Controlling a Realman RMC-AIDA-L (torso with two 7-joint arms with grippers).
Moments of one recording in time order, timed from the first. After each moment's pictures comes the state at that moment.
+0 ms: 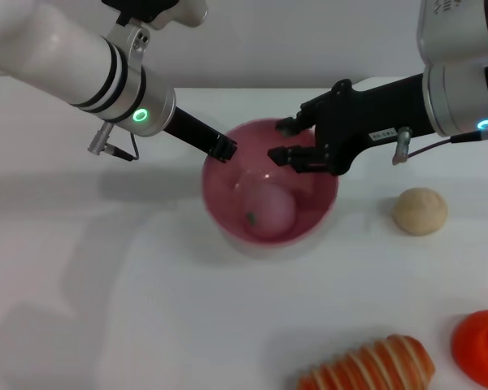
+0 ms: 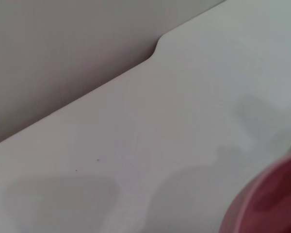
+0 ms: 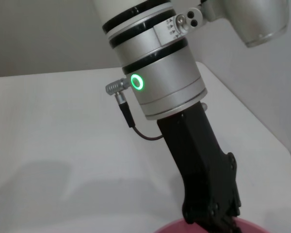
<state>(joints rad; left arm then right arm) -0.85 -2.06 1.39 0.92 2.42 1.14 -2.58 0.62 2.07 -1.27 -1.27 -2.08 -1.38 1.90</state>
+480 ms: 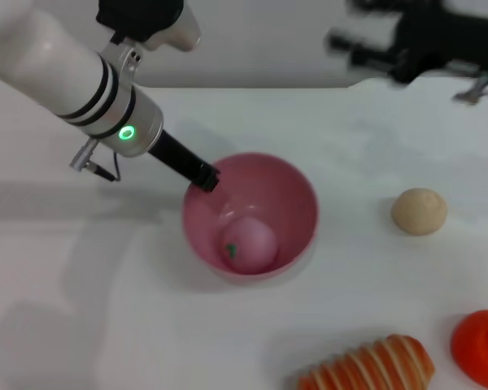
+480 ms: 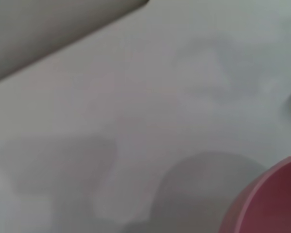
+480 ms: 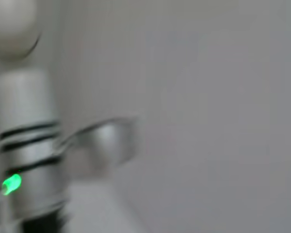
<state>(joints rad) -0.86 -2.05 1.38 0.91 2.48 1.26 -2.61 0.43 2.07 -1.09 -1.11 -1.51 -1.20 1.30</state>
